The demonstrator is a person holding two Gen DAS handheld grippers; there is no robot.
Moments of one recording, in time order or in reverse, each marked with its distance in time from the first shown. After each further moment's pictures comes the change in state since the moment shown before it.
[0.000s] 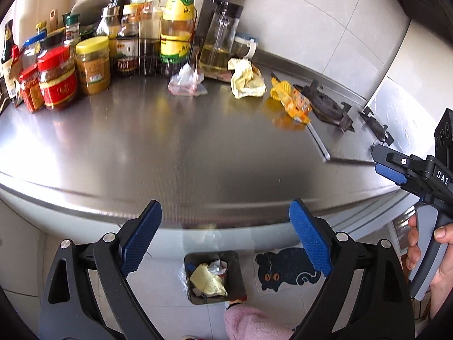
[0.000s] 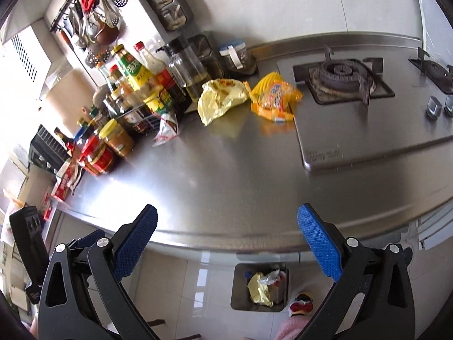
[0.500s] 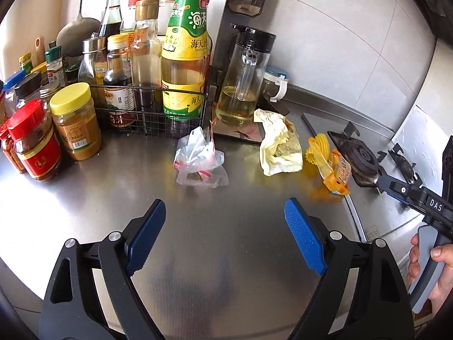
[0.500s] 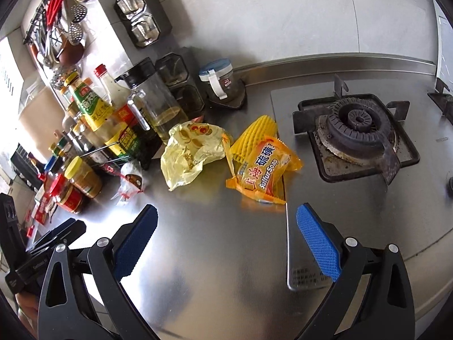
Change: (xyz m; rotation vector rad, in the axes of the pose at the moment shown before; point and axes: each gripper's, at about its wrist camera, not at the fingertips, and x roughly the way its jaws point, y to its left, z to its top) left arm 0.087 0.014 0.114 -0.031 -0.077 0.102; right arm 0.092 -0.031 0.099 -0.026 -0.011 -0.057
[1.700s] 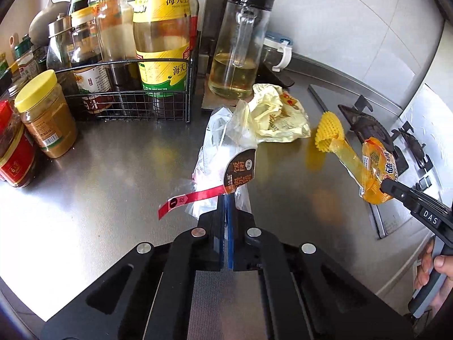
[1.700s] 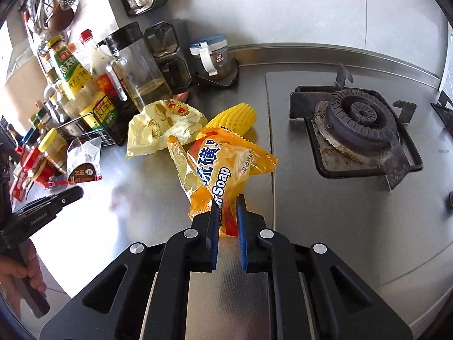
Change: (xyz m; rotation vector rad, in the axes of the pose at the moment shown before) left arm 0.038 -0.008 -0.003 0.057 0.134 -0.007; right arm 0.006 0.001 -0.023 -0.088 0.059 -0.065
